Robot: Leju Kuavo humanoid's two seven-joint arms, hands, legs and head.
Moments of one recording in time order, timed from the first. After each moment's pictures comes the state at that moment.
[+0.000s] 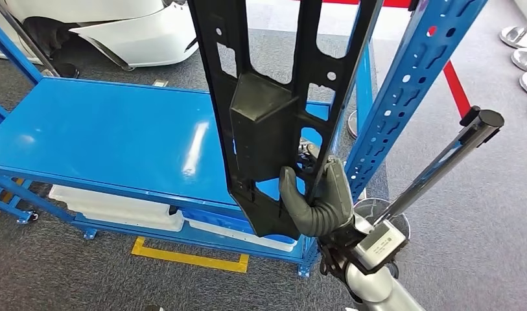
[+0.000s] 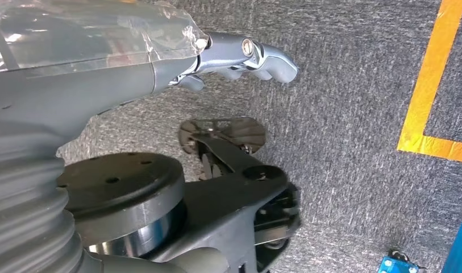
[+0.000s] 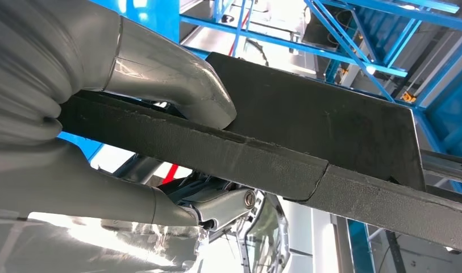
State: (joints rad) left arm -0.11 -0.01 -0.99 -0.18 1.17 0.26 -0.37; right arm -0.32 -0.11 0.69 -1.77 0.13 -0.21 -0.39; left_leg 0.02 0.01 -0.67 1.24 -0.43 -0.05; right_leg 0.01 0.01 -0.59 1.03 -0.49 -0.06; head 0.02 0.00
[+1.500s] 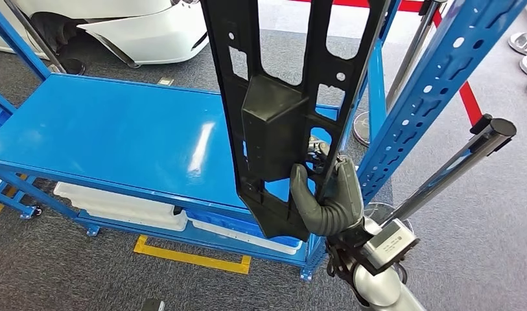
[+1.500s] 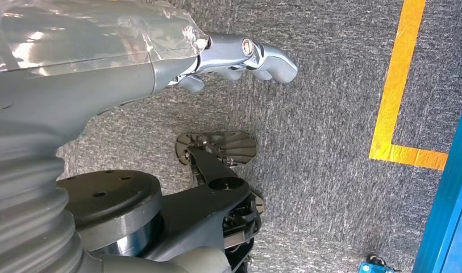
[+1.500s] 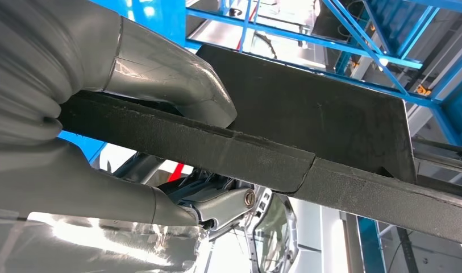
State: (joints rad) left arm -0.12 0.00 -0.98 -0.18 1.13 0.28 -0.42; right arm -0.32 -0.10 0.67 -1.77 0.14 -0.22 -0.36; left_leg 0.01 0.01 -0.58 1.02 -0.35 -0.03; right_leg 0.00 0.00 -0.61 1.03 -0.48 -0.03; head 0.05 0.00
